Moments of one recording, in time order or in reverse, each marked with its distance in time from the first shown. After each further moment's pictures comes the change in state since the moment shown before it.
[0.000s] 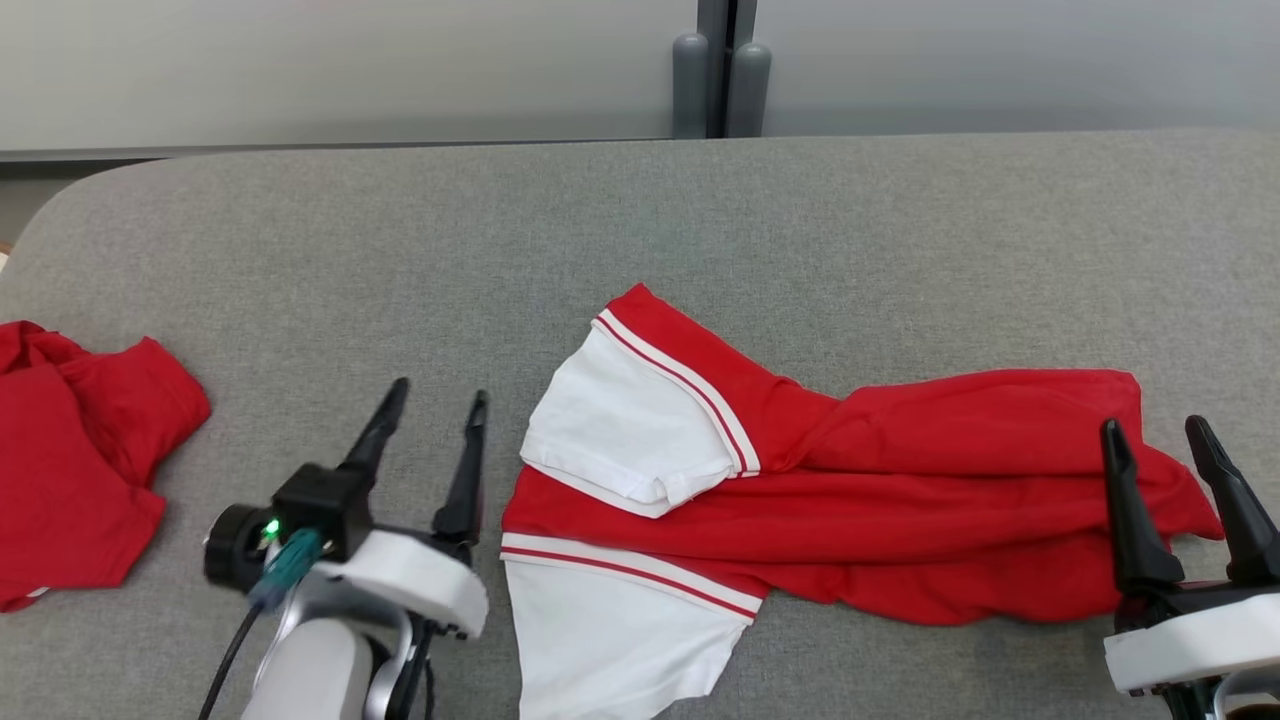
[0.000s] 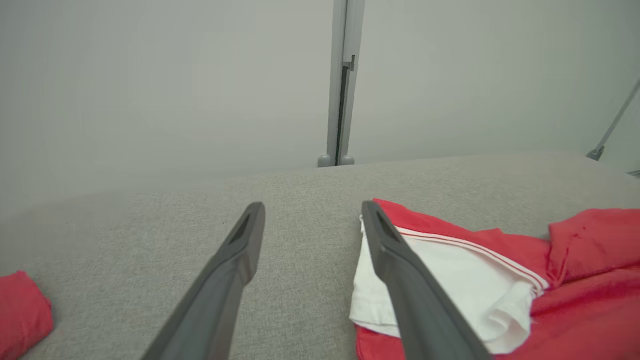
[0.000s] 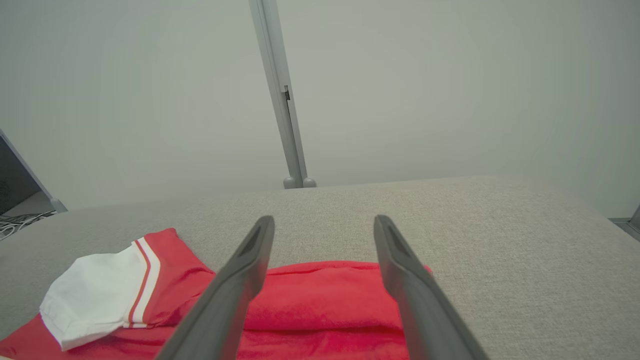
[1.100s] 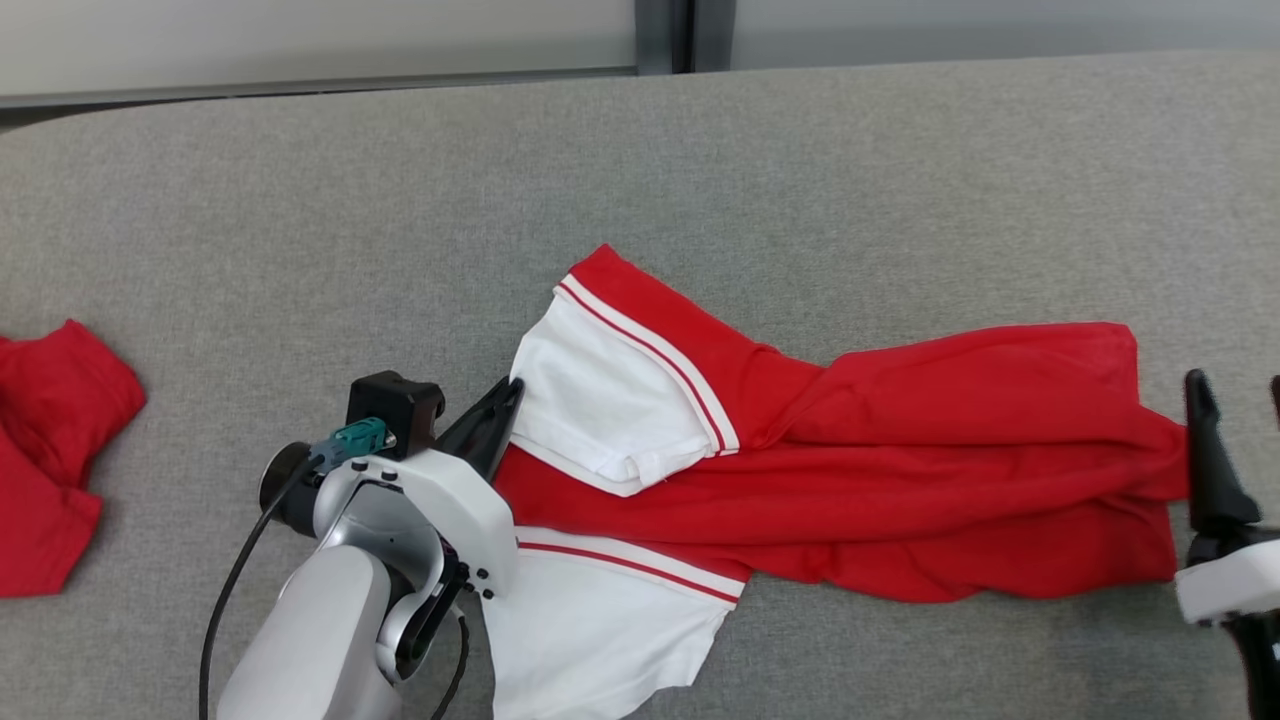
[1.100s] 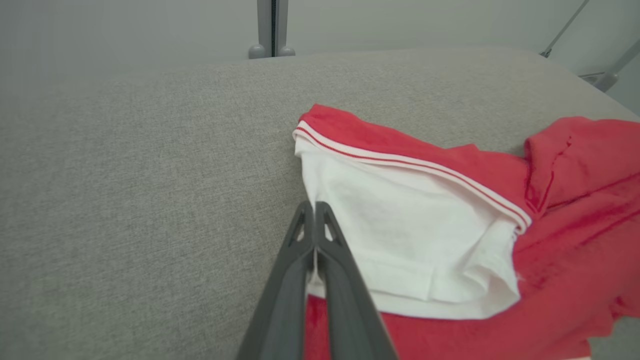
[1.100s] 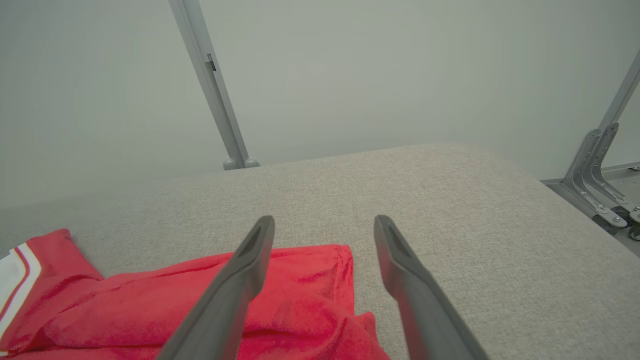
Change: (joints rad) left arm -0.186 0.030 -0.148 0.109 -0.148 -0.103 0.341; right arm -0.120 -0.051 -0.074 0.146 0.045 0.000 -0.002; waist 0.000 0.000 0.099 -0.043
